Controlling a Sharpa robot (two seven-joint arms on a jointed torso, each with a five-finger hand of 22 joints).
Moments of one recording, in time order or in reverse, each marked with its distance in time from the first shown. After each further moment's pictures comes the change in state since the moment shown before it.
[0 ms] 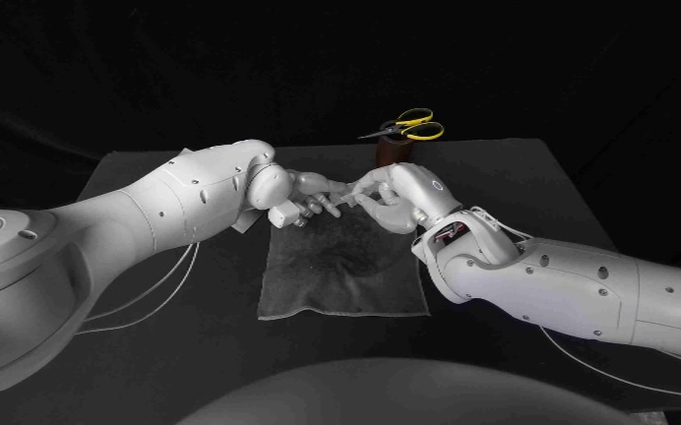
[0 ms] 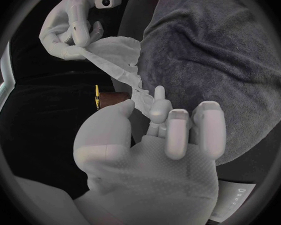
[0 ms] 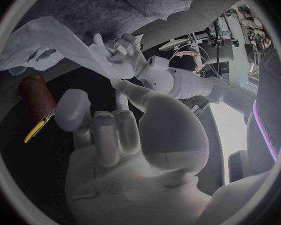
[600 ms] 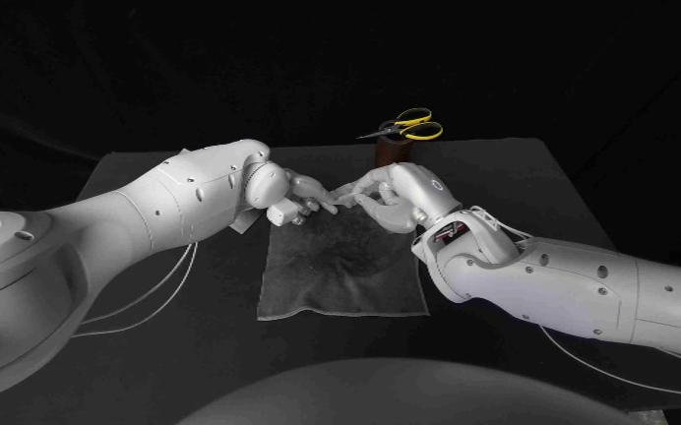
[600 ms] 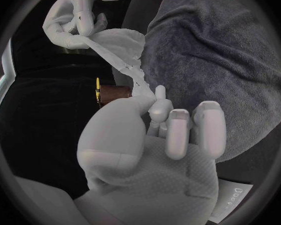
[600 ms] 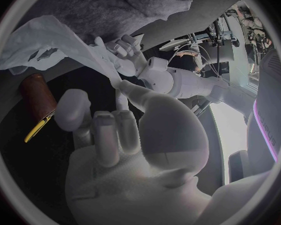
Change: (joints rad) left arm 0.000 -0.005 0.000 -0.009 0.037 -0.039 0.001; left_hand 0.396 0.024 0.294 -0.174 -0.003 0.019 -0.007 0.028 -0.004 -0.014 0.000 -0.011 -0.008 0.000 0.007 0.000 0.000 0.000 -0.007 0.001 0.000 0.001; right arm 0.000 -0.003 0.000 0.000 0.000 0.001 -0.001; right_hand 0.001 0.001 0.000 0.000 0.002 0.002 0.002 0.000 0.000 0.000 0.000 0.003 0.001 -0.002 0.002 0.002 -0.001 0.000 0.000 0.000 0.000 0.000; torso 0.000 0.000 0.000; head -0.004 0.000
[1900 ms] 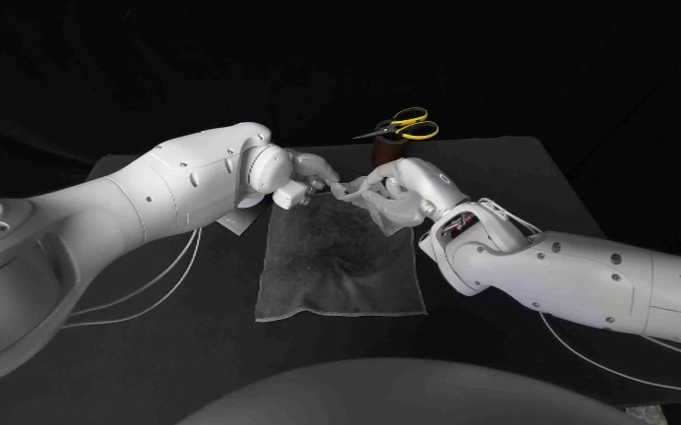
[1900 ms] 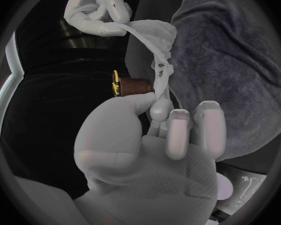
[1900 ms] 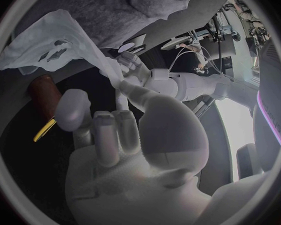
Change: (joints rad) left arm 0.058 0.000 0.013 0.056 0.029 -0.114 0.040; left_hand -0.041 -0.059 0.136 -0.048 -0.002 -0.011 -0.004 0.094 0.054 0.013 -0.013 -0.008 -0.008 -0.001 -0.006 -0.001 0.000 0.000 -0.001 -0.001 -0.004 -0.001; right arm 0.029 -0.047 -0.001 0.016 0.110 0.050 0.028; right_hand 0.000 0.000 0.005 -0.001 -0.003 -0.005 0.001 0.000 0.000 0.000 0.000 -0.001 0.000 0.002 -0.002 -0.003 0.000 0.000 0.000 0.000 0.000 0.000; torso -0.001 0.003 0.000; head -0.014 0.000
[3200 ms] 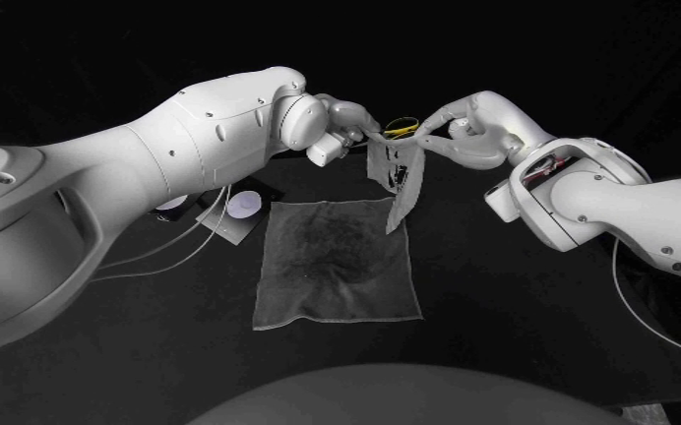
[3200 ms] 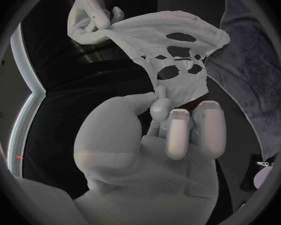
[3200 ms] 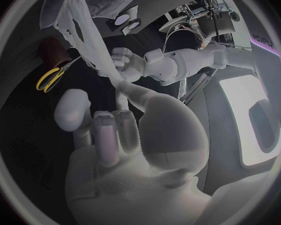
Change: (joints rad) left arm 0.147 0.124 0.016 -0.016 -0.024 0.005 0.079; left_hand -0.003 -0.003 0.007 -0.002 -0.001 0.000 0.000 0.005 -0.001 -0.004 -0.003 -0.015 -0.026 0.002 -0.002 -0.002 0.000 0.000 -0.004 -0.004 0.000 0.000; right arm 0.240 -0.297 0.000 0.193 0.353 0.165 0.096; right_hand 0.000 0.000 0.003 0.003 0.000 0.001 0.000 0.001 0.000 0.000 0.000 -0.002 0.000 -0.002 0.002 0.004 0.000 0.000 0.000 0.000 0.000 0.000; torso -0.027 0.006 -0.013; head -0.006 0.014
